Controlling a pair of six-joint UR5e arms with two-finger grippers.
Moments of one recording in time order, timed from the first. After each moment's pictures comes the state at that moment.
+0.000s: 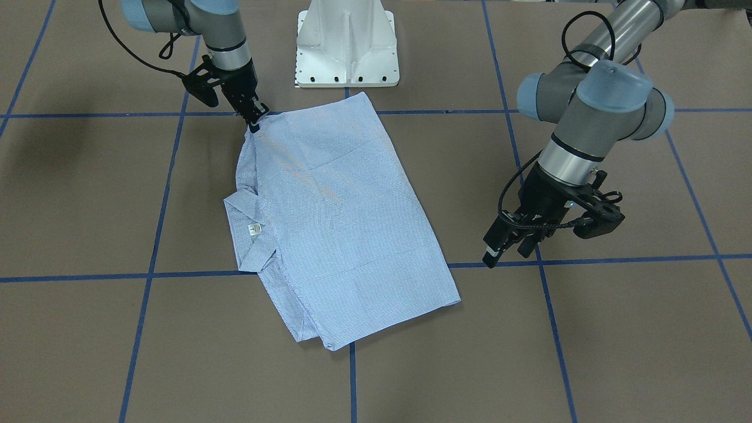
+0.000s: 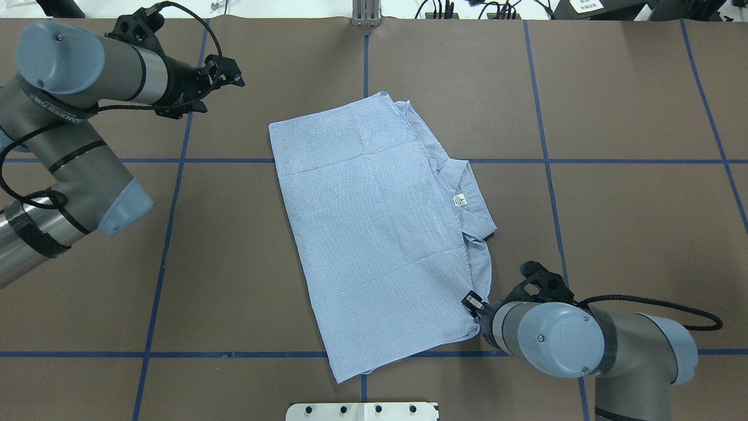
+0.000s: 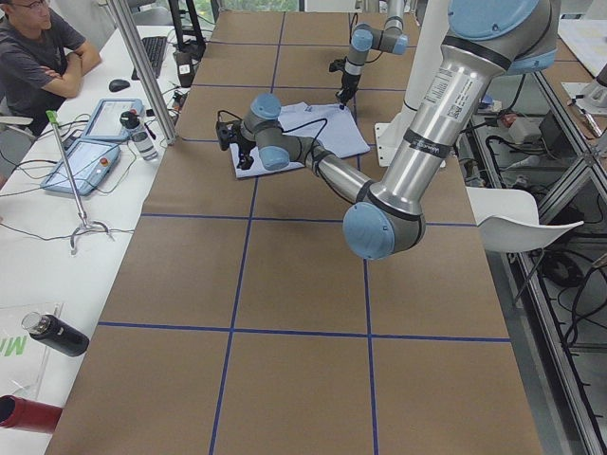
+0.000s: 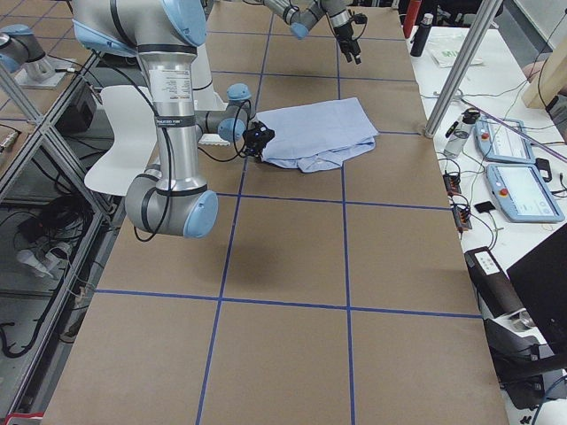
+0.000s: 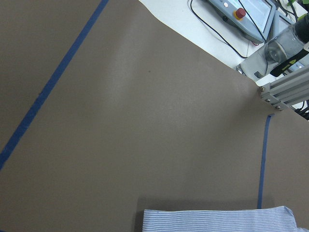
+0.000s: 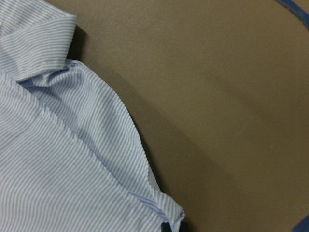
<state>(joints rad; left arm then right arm) -0.87 -2.05 -1.57 -2.24 -1.87 -1.55 0.20 -1.41 2.05 -1.41 1.54 2.19</state>
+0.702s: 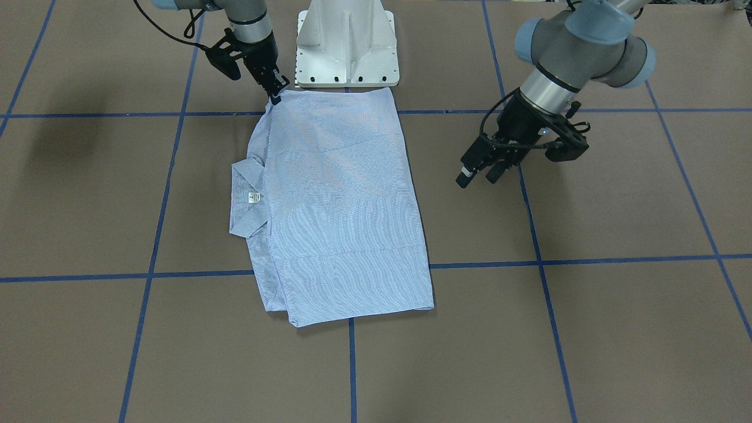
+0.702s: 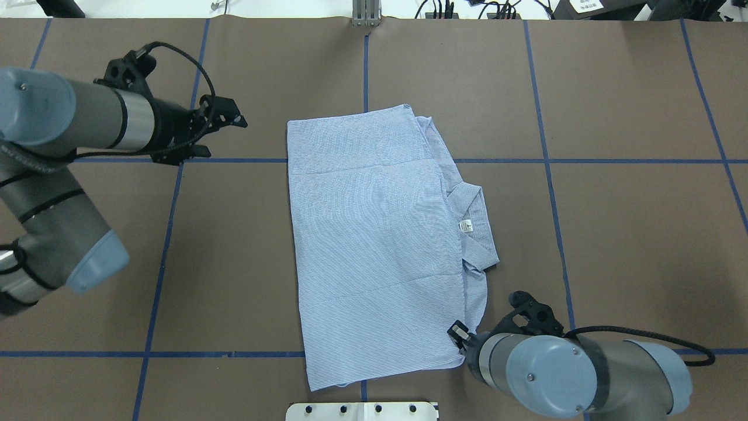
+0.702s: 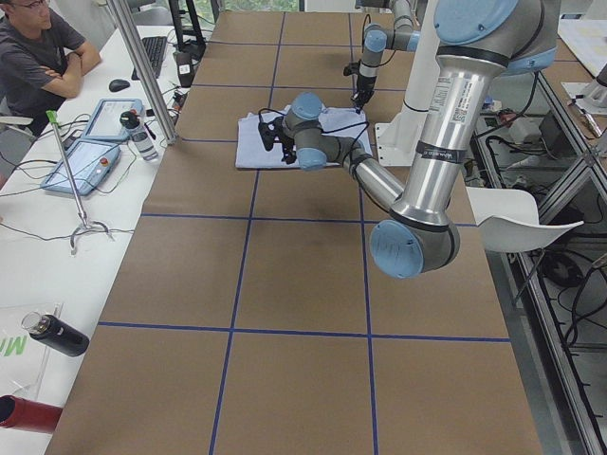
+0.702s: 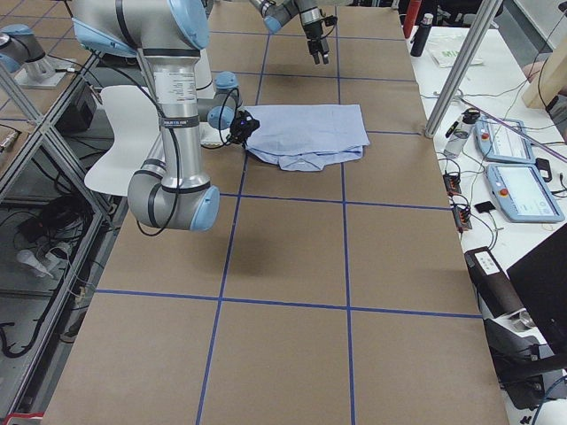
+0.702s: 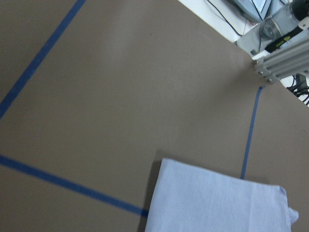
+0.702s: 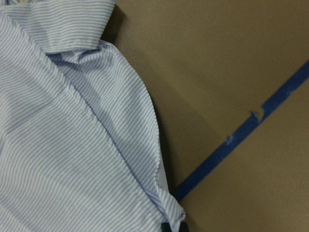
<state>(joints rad) -0.67 -1.81 -1.92 -2.24 -1.88 -1.78 0.07 -1.32 2.09 -1.53 1.53 2.33</state>
